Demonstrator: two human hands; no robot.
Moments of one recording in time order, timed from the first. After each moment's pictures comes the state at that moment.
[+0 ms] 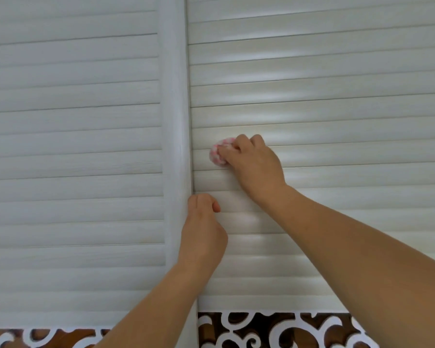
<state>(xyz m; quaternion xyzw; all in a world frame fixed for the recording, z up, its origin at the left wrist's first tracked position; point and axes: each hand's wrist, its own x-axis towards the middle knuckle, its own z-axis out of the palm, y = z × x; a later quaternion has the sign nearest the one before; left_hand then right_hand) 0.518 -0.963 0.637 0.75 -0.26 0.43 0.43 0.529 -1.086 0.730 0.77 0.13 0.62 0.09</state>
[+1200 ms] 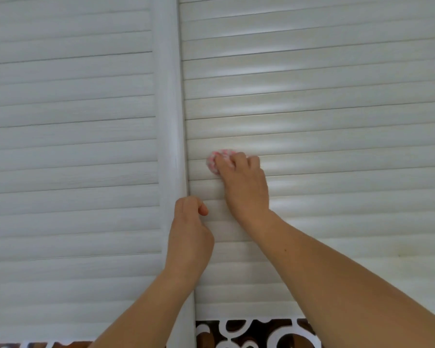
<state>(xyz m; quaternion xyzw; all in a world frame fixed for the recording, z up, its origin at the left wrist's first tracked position) 0.518 -0.951 0.646 0.72 -0.26 0.48 0.43 0.534 -1.069 0.711 0.76 0.05 0.65 -0.01</state>
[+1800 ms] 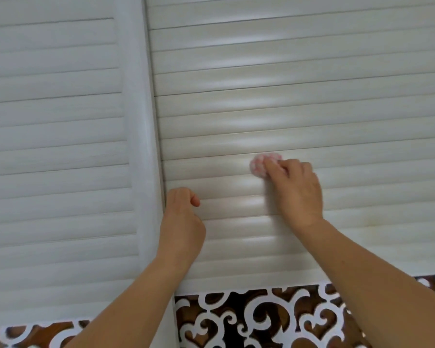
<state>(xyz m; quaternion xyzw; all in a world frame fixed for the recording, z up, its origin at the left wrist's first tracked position) 0.511 -0.976 0.627 0.76 -0.26 0.42 0.42 0.499 -1.189 0.647 0.76 -0.03 0.65 0.04</state>
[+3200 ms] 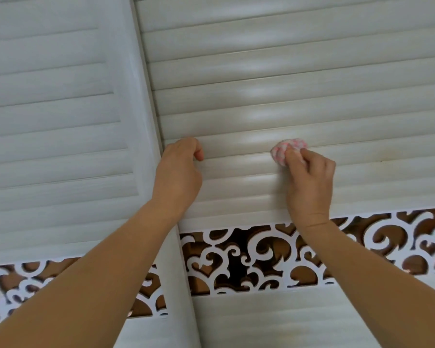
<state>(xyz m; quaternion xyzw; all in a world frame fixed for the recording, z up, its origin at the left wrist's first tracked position) 0.527 -0.964 0.608 0.82 -0.28 0.39 0.31 0.499 -1.183 0.537 0.76 -0.05 0.64 -0.11</state>
